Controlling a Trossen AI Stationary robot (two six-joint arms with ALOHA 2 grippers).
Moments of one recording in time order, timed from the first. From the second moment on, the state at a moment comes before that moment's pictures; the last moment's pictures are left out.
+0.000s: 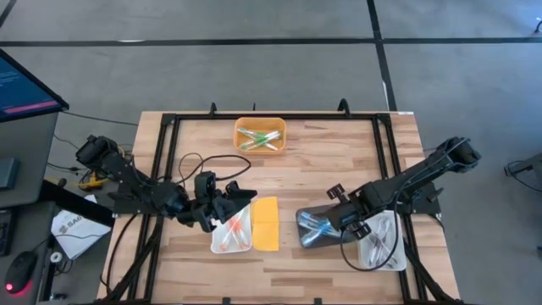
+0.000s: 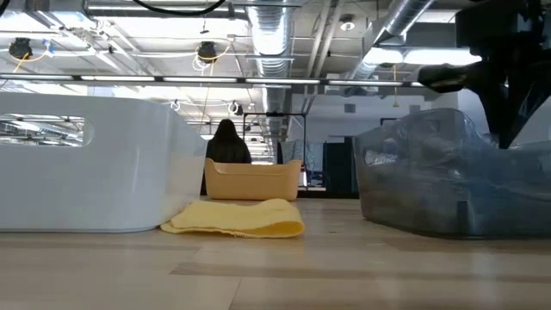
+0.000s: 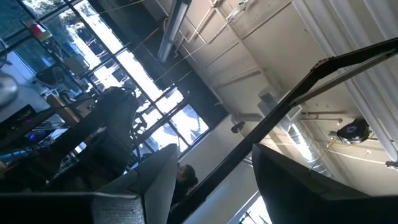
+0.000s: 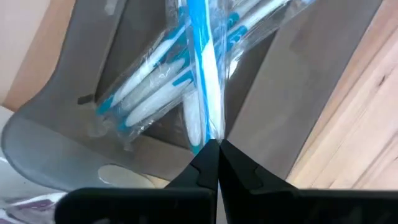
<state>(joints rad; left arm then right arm) -0.53 1.37 0.86 1.09 -0.58 -0.62 0.44 1.39 0.91 -0.93 0.13 -0.16</state>
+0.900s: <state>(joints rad) -0.53 1.37 0.86 1.09 -0.57 -0.62 0.39 1.57 0.91 -0.85 0.11 -0.11</state>
